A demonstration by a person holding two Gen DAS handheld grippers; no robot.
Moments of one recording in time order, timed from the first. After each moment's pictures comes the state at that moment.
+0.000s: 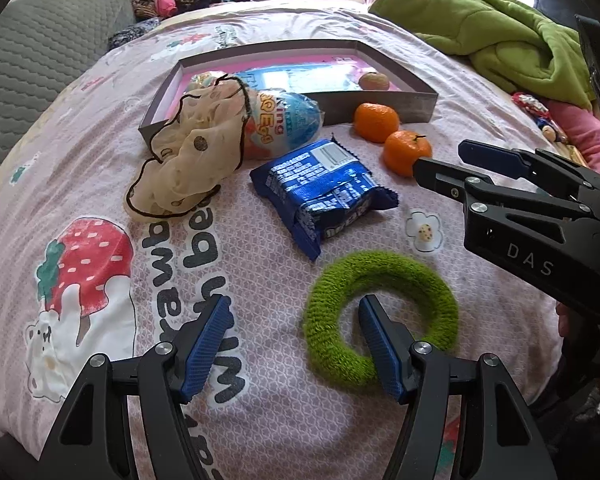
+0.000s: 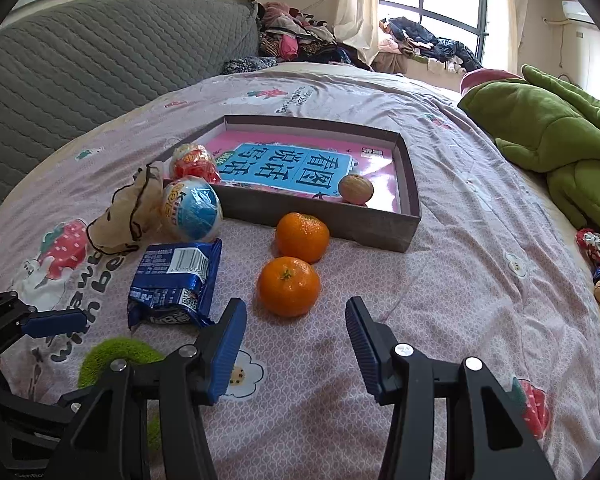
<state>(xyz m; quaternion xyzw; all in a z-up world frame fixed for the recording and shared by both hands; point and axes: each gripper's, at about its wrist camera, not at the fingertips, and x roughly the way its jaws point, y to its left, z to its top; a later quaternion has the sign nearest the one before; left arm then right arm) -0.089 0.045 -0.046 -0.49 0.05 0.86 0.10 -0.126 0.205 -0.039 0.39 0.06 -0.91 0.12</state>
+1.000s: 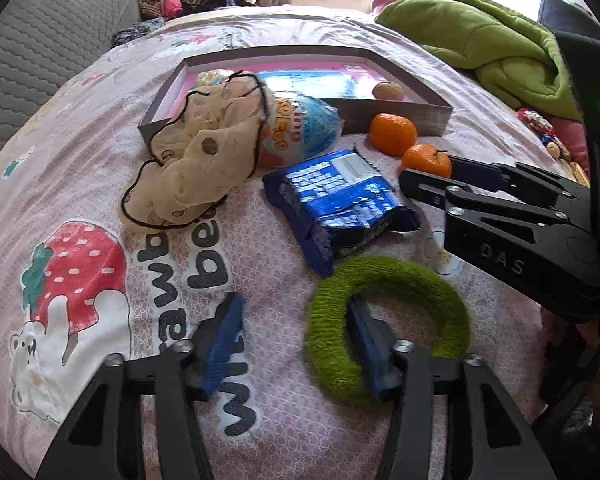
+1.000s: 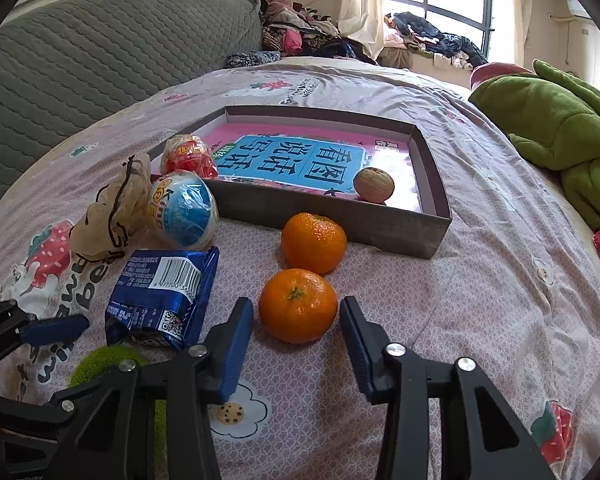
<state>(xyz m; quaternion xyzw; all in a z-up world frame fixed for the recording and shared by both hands) -0.103 0.037 -0.055 -0.48 0.03 0.87 0.11 -0.149 0.196 -0.057 0.40 0.05 -0.91 0.13</state>
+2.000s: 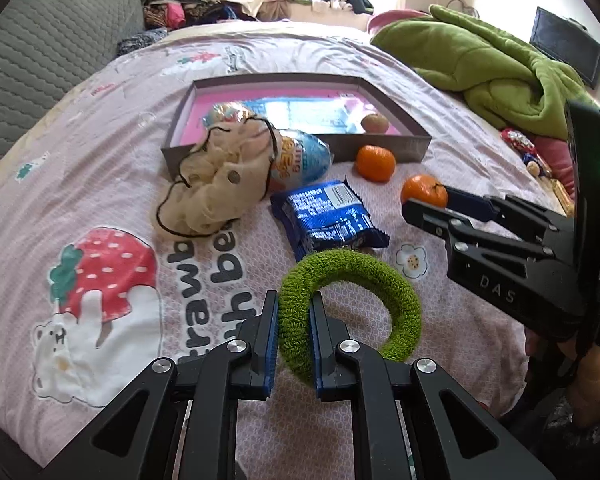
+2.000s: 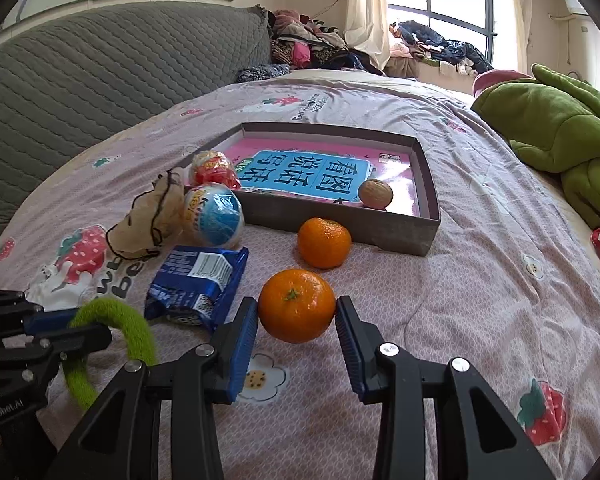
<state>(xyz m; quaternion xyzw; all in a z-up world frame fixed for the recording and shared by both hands) -0.079 0.021 -0.017 -0.45 0.01 0.88 0.12 -0.118 0.203 -0.036 0.38 0.04 -0.91 0.15</state>
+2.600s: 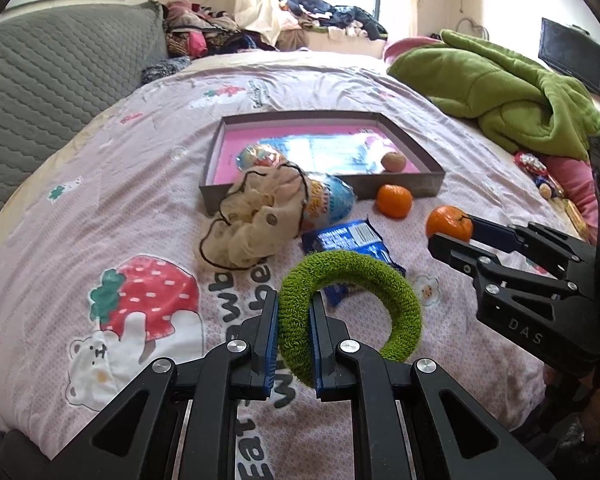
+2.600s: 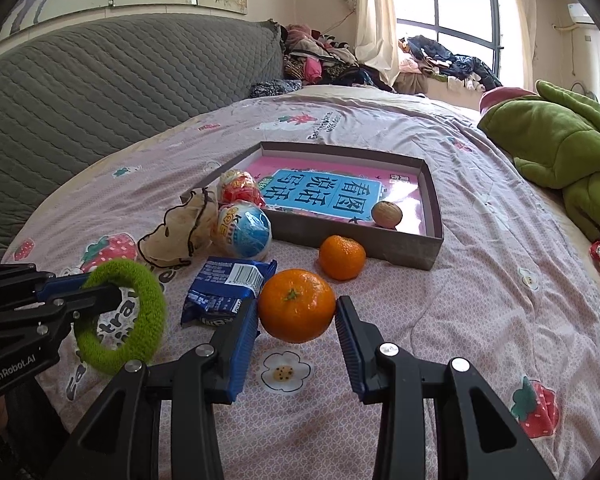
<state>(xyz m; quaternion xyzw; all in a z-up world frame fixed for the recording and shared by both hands) -0.071 0.010 0.007 -0.40 0.02 0.91 0.08 -0.098 0.196 -0.017 0.35 0.04 -0.92 0.17</state>
